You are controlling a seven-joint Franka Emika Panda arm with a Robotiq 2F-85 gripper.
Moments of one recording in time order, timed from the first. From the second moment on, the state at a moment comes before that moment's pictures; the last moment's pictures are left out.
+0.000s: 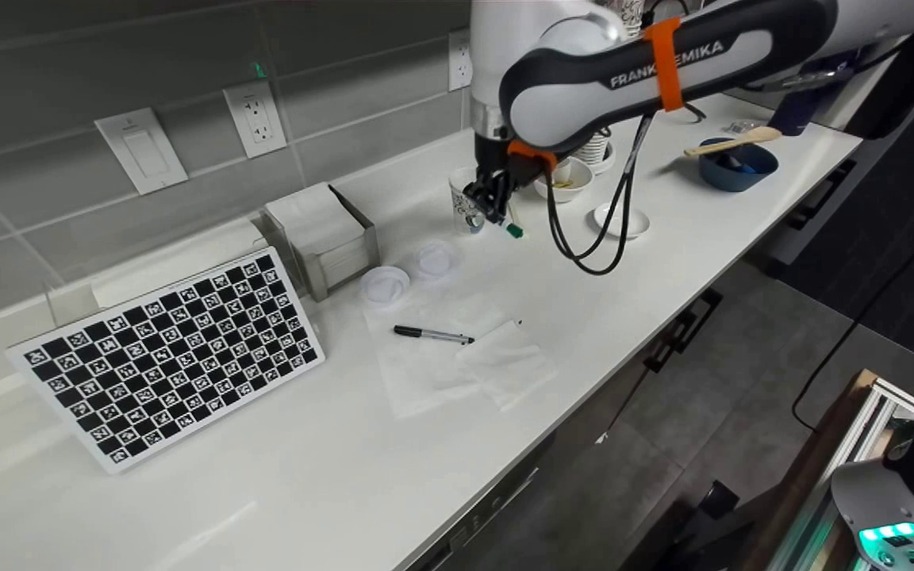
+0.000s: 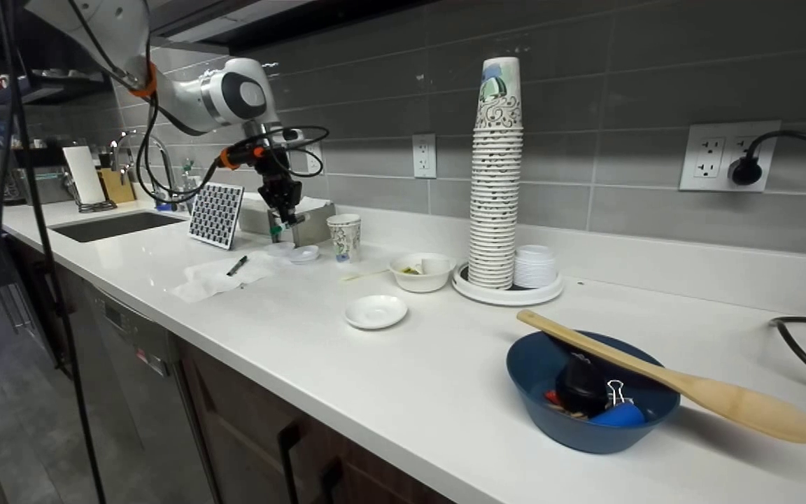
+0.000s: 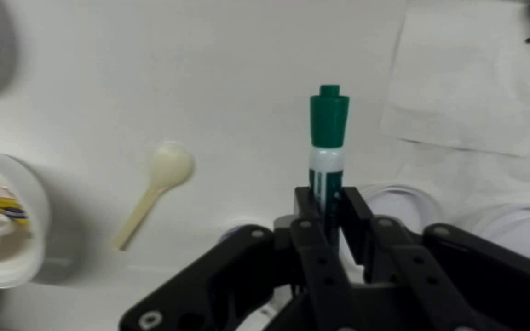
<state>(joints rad) 0.27 0.43 0.02 -1.60 -0.20 2.08 0.33</state>
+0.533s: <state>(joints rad) 0.21 0.34 -0.03 -1.67 -0.24 2.06 0.43</state>
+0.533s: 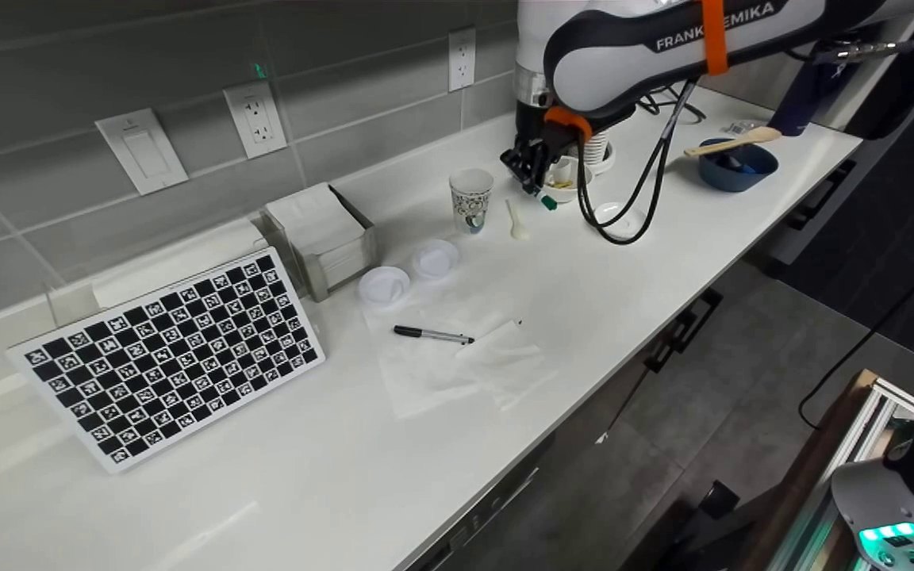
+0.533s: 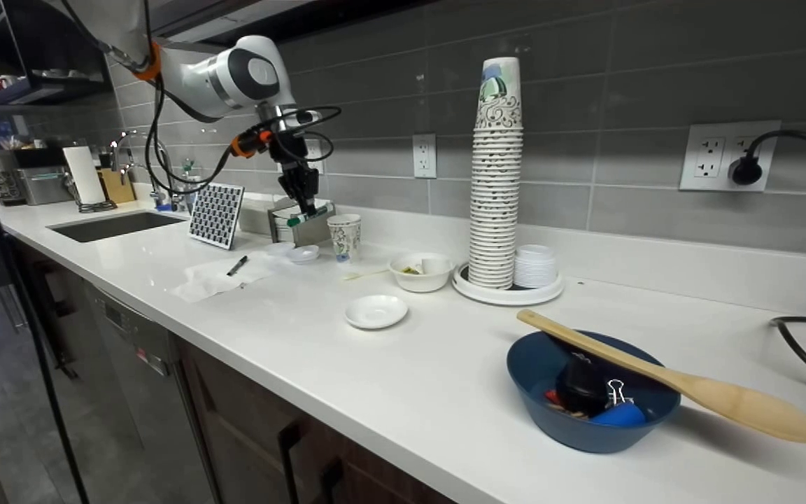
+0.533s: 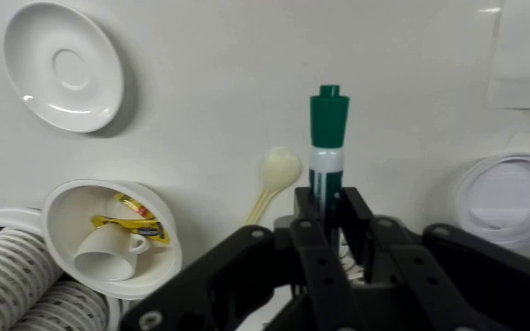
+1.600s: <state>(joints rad) 0.18 0.76 -0.16 -1.18 -0.68 1.75 0.15</state>
